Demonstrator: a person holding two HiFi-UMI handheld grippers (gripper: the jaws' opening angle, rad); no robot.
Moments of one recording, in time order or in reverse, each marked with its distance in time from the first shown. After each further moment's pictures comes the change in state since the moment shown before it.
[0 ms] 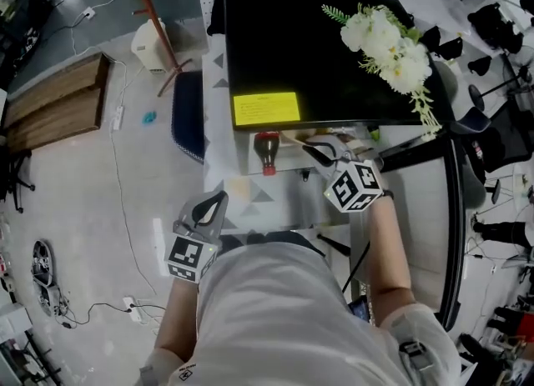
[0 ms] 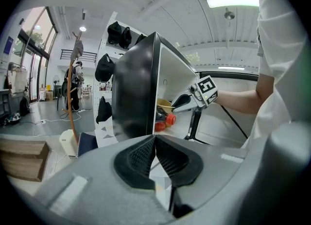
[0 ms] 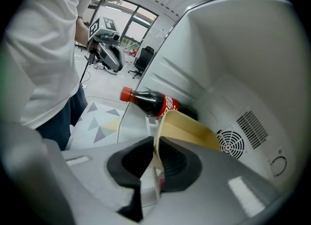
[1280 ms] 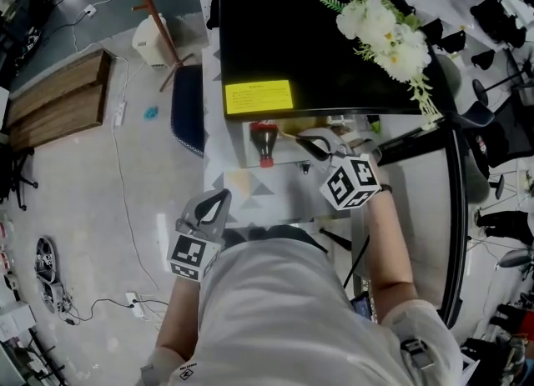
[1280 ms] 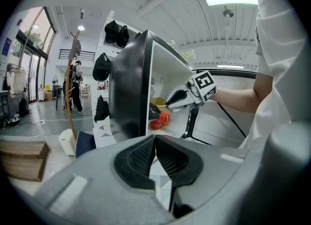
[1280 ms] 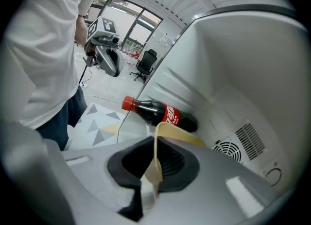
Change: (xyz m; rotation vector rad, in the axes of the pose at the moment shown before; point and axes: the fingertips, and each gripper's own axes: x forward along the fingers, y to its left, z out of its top) left arm 0.000 -0.017 -0.006 0.012 0.019 -0.005; right arm -0.003 0.000 0.021 -0.052 -0.038 -0.018
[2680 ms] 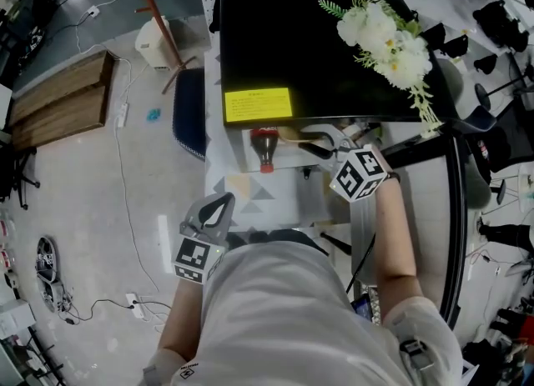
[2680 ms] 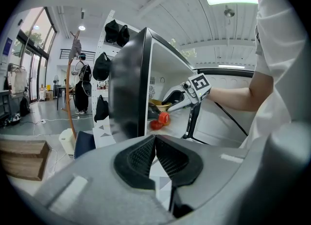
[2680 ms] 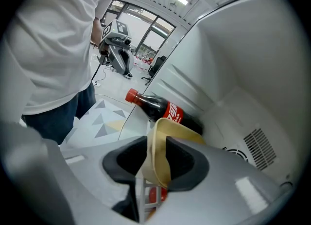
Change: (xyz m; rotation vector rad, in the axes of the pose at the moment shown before) left arm 0.008 -0.003 -0.001 -0.004 0.003 0.008; right arm 0.007 -0.005 -0.014 -0.113 -0.093 0.101
